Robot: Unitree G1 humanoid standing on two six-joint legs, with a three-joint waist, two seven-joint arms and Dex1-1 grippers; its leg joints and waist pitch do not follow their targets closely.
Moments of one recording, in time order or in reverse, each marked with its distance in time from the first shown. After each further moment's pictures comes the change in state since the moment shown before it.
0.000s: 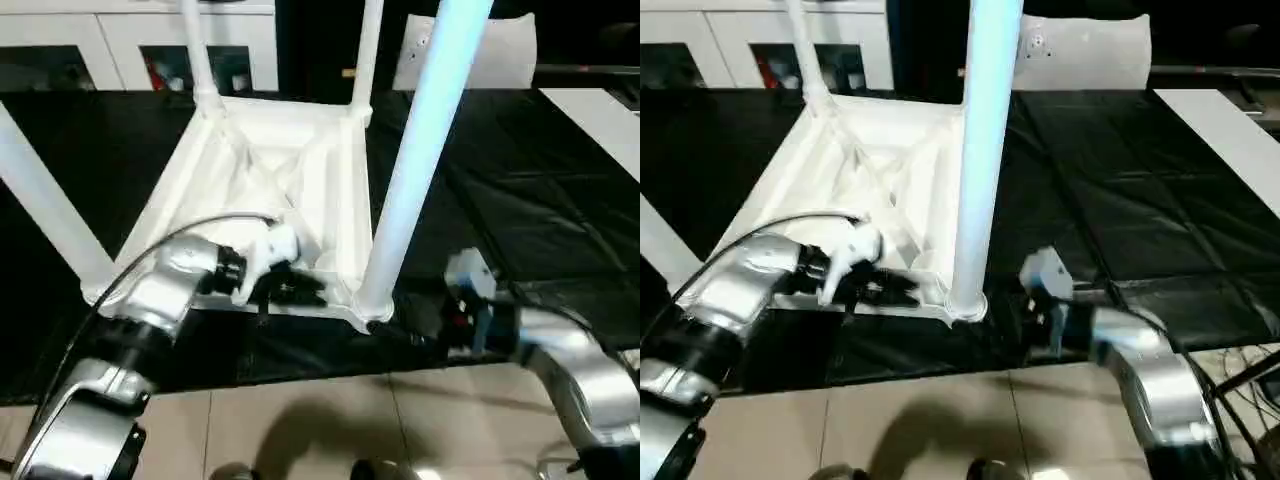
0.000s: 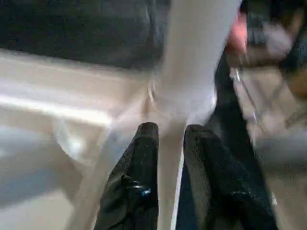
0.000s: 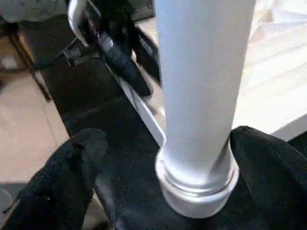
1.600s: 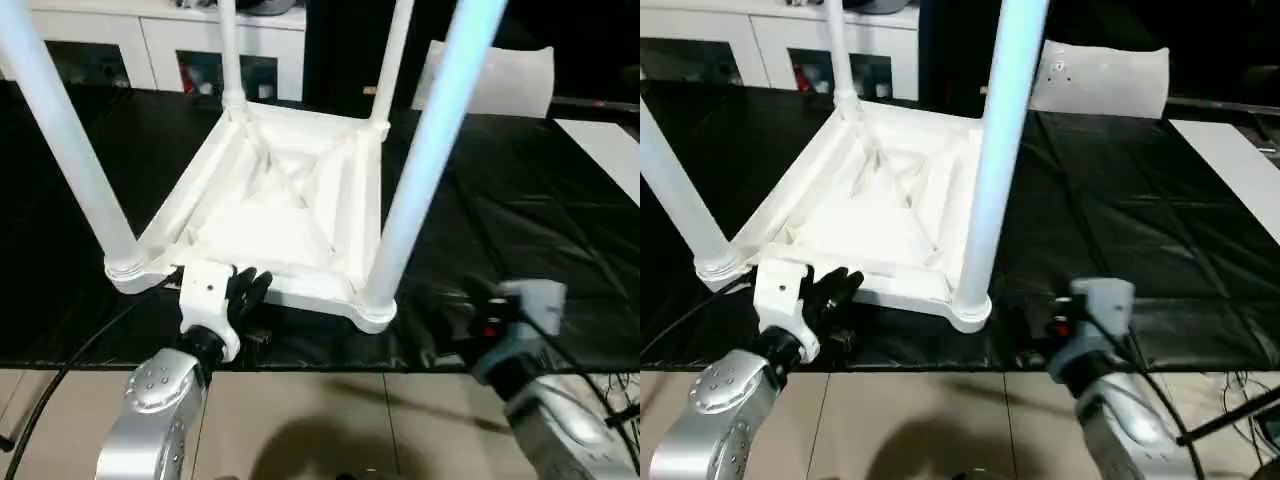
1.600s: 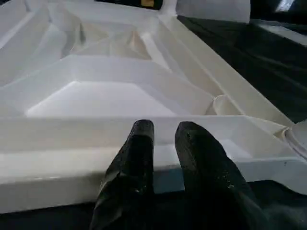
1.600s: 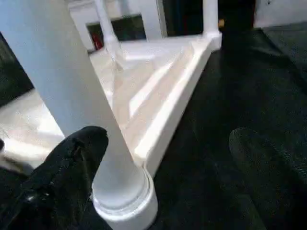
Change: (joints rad) left arm 0.667 -0.328 0.191 -0.770 0.042 0.236 0.928; right arm 0.331 0.368 -0.147 -0.443 0.049 0.134 -0.696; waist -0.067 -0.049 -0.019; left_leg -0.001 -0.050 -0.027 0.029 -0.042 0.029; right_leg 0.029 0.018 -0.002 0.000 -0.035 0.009
